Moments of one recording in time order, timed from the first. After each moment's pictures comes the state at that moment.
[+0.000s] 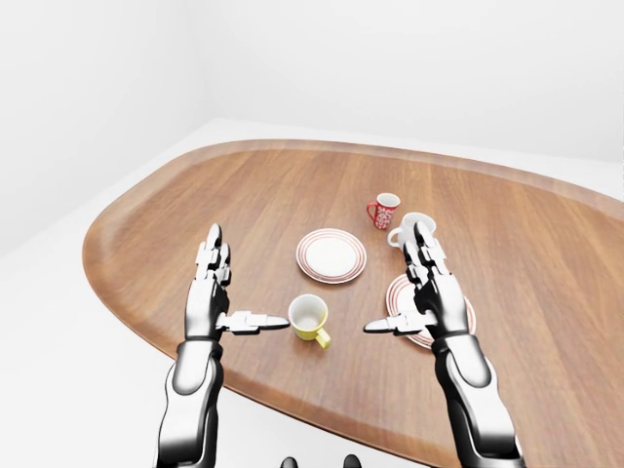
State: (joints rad) left arm 0.07 0.02 0.07 -0.30 -0.01 0.09 -0.08; right arm 0.09 -0.02 -0.03 -0.32 0.04 0.09 0.11
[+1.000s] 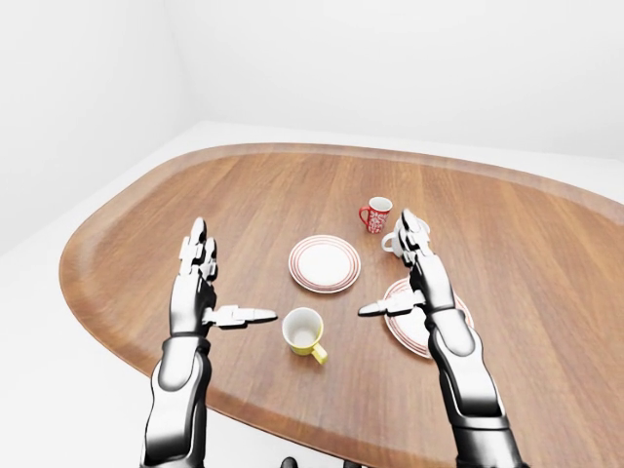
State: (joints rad) left arm 0.04 0.05 0.13 -0.30 -0.04 0.09 -0.08; right arm -0.07 -0.05 -0.04 -0.16 -0.12 0.09 0.12
